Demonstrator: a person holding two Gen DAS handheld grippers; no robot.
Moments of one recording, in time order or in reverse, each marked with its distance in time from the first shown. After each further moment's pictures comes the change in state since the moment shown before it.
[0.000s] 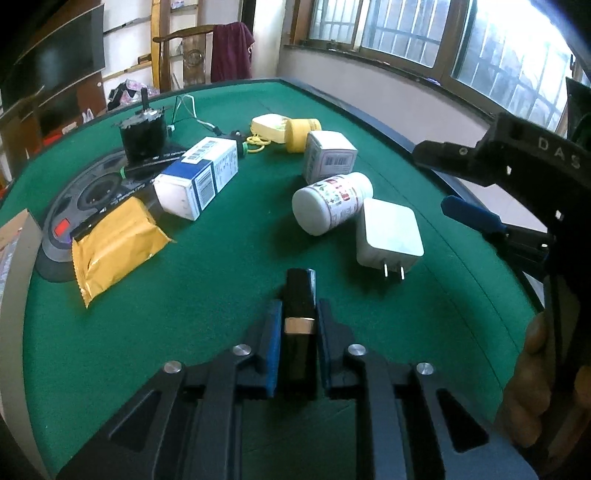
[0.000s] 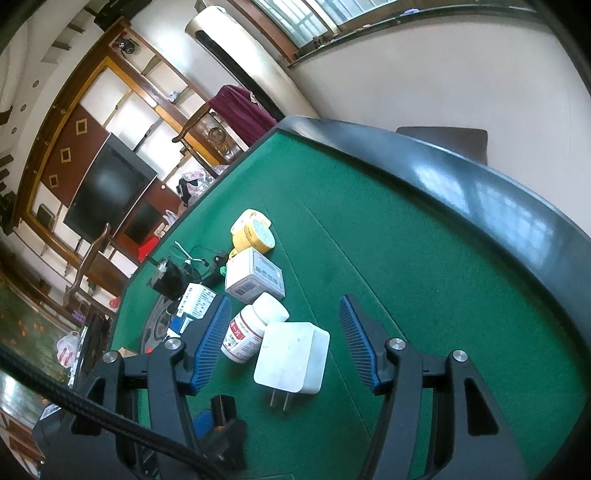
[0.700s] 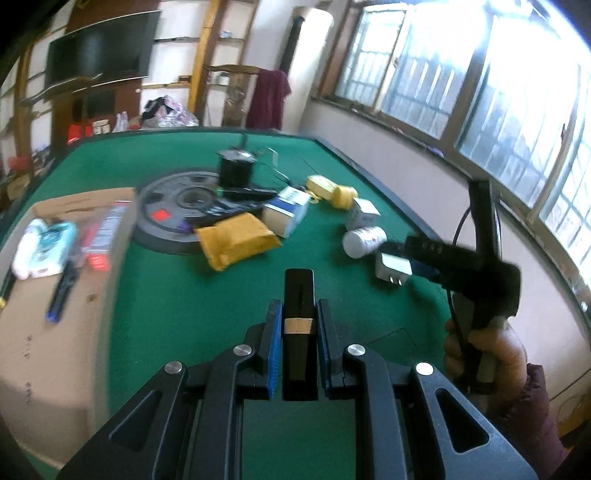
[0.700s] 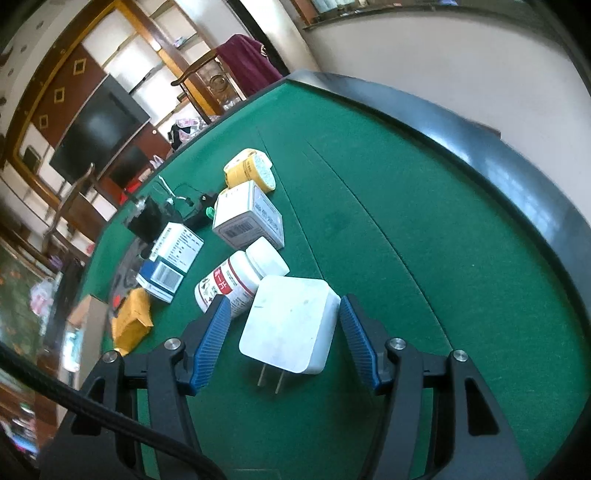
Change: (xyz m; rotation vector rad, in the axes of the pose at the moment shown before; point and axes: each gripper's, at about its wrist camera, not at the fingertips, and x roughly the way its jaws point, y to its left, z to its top) left arm -0.120 0.080 -0.048 -0.161 -0.216 -0.036; right arm 0.032 0.023 -0.025 -0.201 0.154 -0.131
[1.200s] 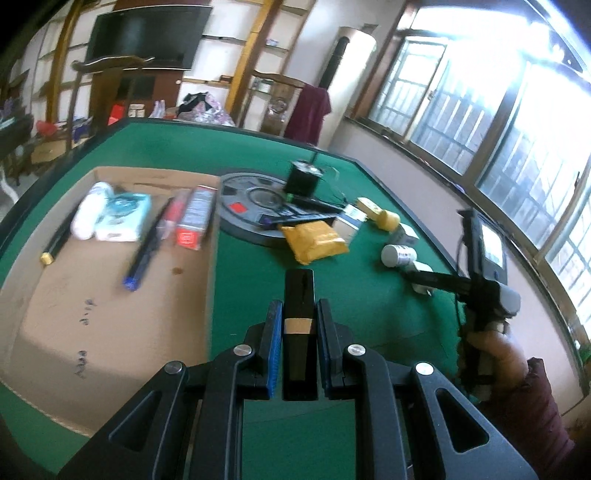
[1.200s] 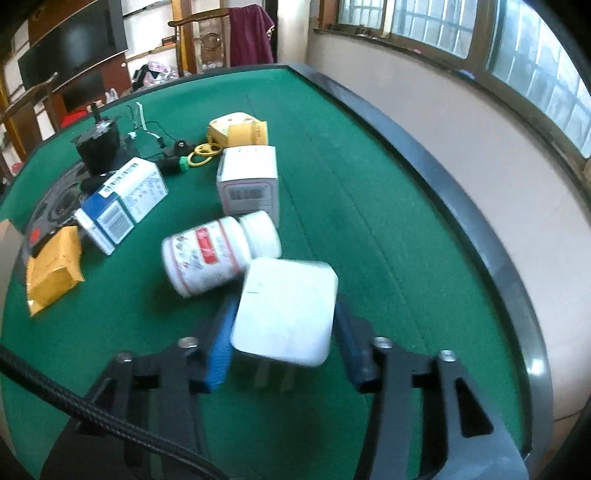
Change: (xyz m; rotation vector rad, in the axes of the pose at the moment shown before) left arm -0.035 0.079 -0.018 -0.142 -0.055 0.032; right arm 0.019 0.045 -0.005 -0.225 0.054 -0.323
